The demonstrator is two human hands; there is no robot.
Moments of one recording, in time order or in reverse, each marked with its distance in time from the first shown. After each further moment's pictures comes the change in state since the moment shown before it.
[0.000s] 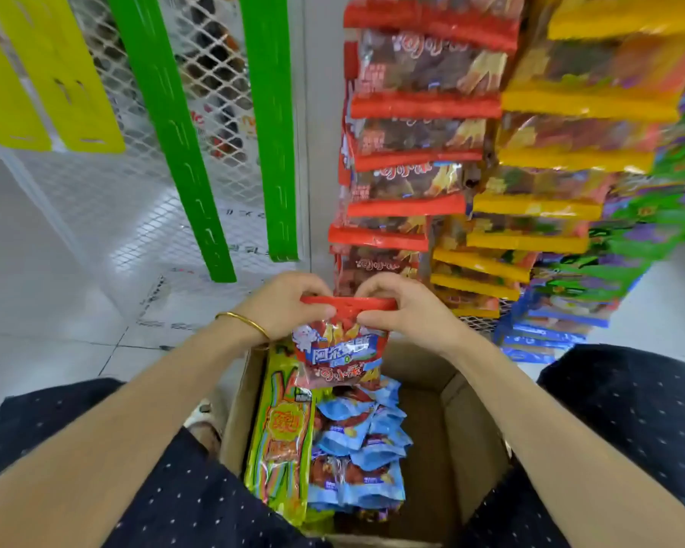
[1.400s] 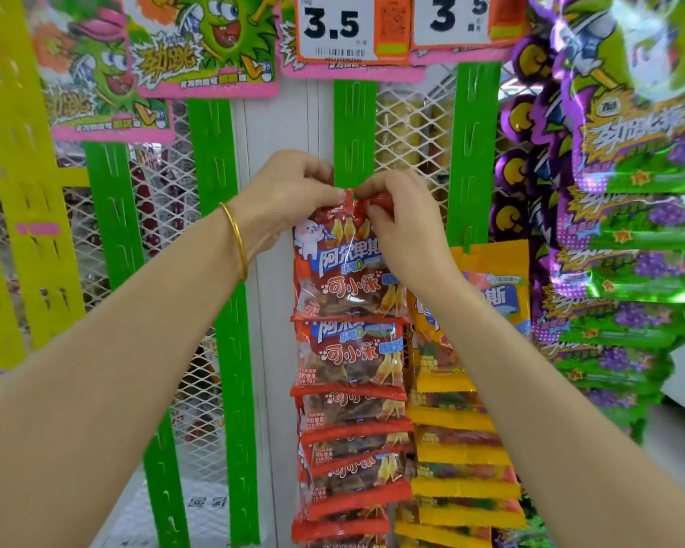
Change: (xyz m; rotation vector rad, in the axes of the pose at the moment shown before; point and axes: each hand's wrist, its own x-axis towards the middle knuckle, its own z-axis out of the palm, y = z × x) left_hand 0.076 0.297 -0.256 -0.215 0.628 0.360; right_hand 0.057 -0.299 -0.196 -0.454 0.911 -0.695
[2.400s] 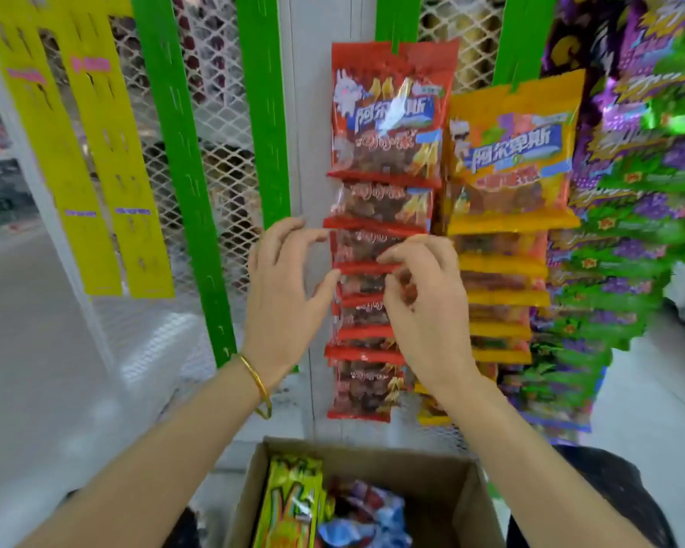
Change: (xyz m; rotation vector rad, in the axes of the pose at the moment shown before) left_hand -0.226 -0.136 0.046 0.415 0.283 0.222; right_hand -0.233 -0.010 0.021 0.018 -0.041 0.040
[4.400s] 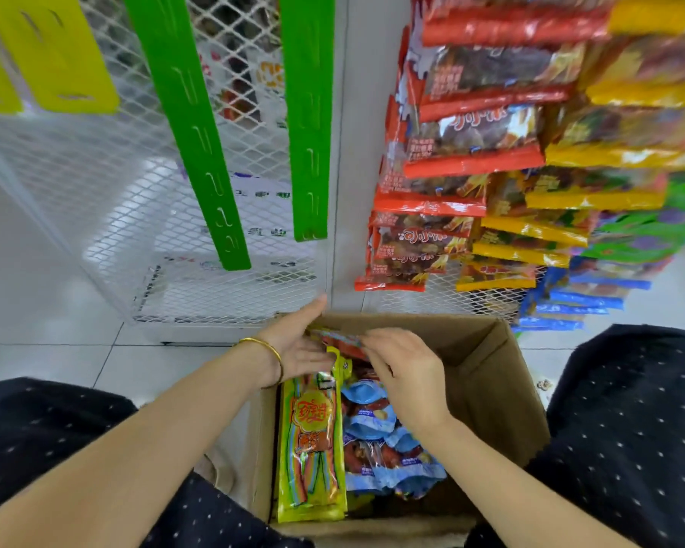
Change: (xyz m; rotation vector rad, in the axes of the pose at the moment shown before) left_hand -0.167 -0.146 0.058 -0.809 -0.799 -1.739; right_hand -0.243 0.059 0.132 -0.219 -0.335 0.186
